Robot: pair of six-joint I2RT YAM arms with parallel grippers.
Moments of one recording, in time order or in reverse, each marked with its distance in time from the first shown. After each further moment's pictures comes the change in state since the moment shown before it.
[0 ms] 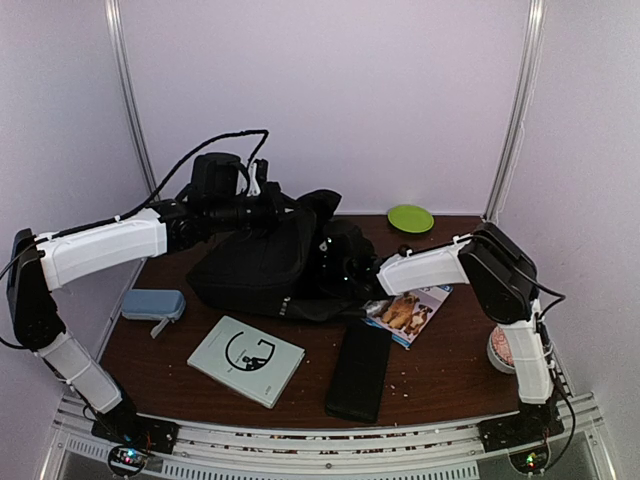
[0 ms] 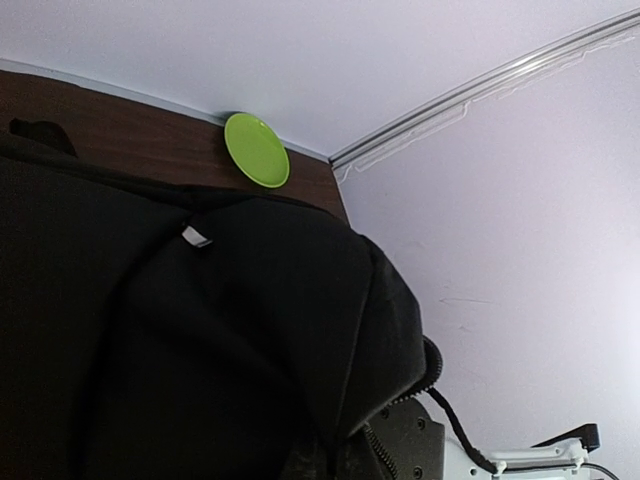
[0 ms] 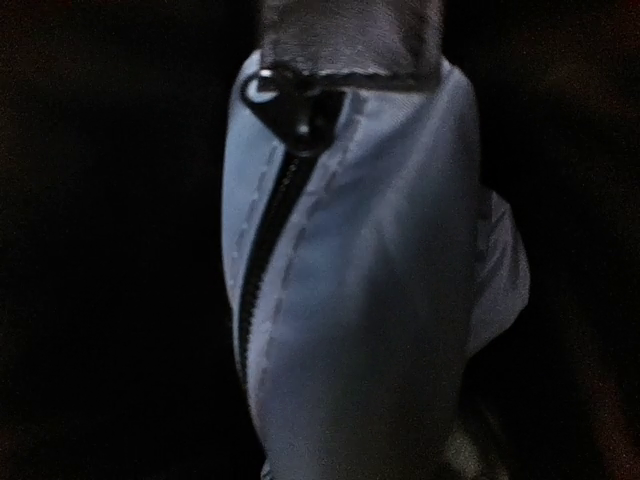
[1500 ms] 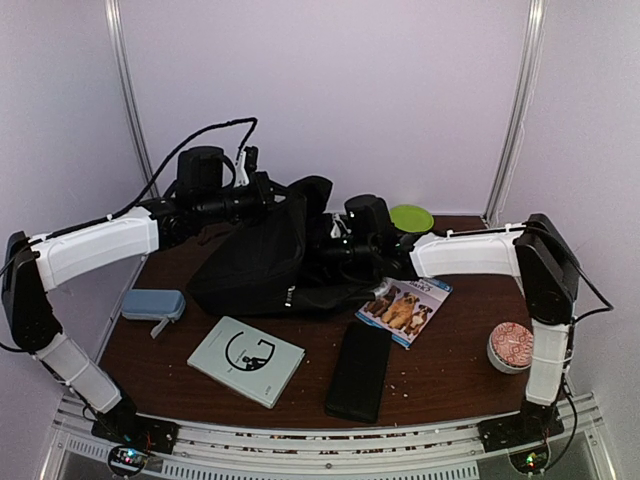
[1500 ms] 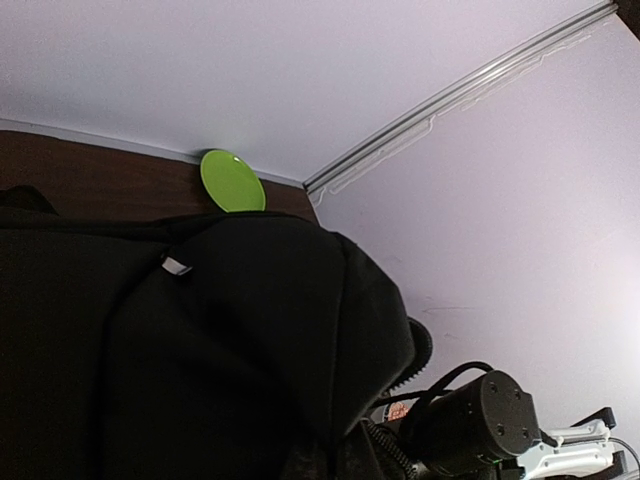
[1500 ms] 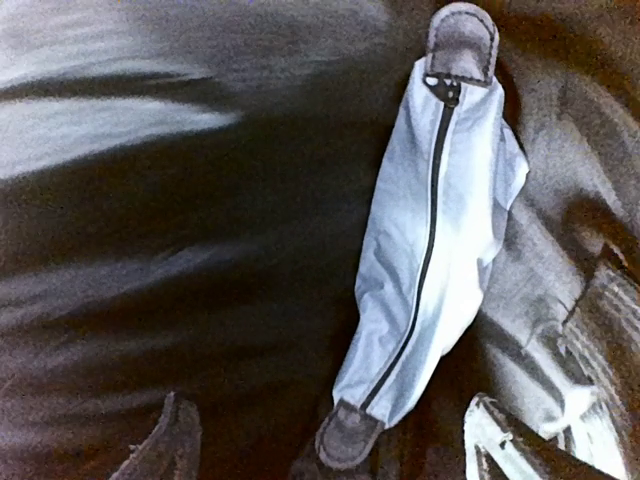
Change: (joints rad) left arm 0.071 -0.022 -0.017 0.081 0.071 0.063; right arm -0.034 -0.243 -0.091 -0.219 -0.325 -0.124
